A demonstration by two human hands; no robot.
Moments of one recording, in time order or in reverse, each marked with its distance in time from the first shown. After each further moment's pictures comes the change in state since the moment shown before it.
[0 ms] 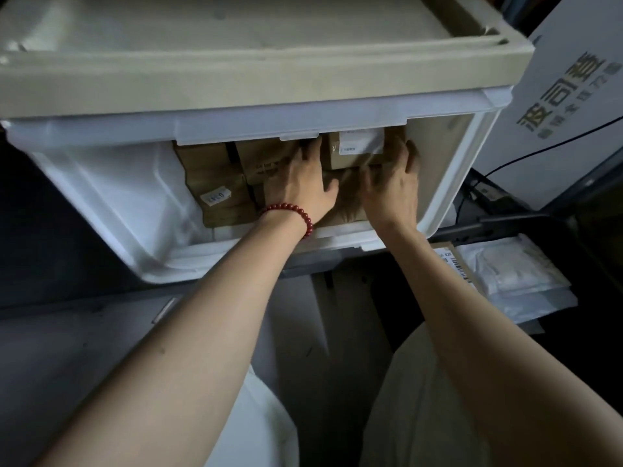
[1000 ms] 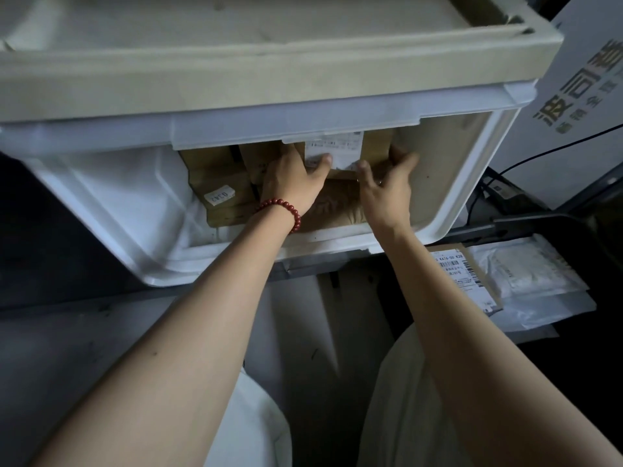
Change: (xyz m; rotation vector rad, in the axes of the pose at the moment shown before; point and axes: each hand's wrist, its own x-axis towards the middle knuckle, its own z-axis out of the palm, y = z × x) left_hand 0.017 -0.019 0.003 -0.414 0.120 -0.173; right_hand 0.004 0.000 0.020 0.460 -0.027 0.140
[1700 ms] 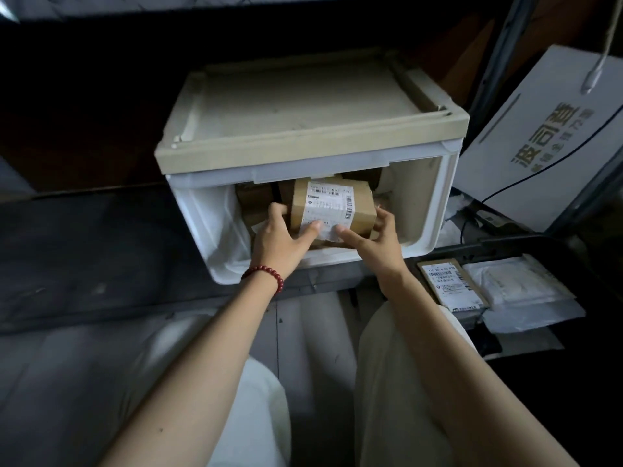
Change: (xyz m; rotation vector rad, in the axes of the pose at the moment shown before) left_hand -0.123 -0.001 -0.083 0.001 0.092 0.030; right_hand -0.097 -0.032 -0.038 0.305 -0.274 0.107
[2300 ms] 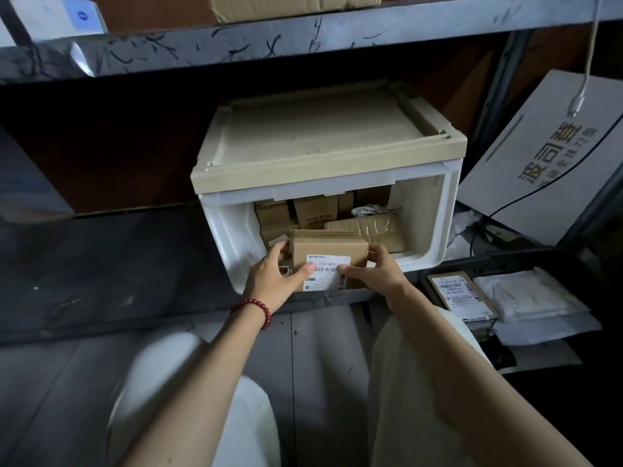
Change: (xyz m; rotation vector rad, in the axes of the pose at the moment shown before) left_hand -0.030 -0.038 -0.032 0.083 -0.081 -0.057; right_hand -0.015 0.005 0.004 -0.166 -0.126 0.228
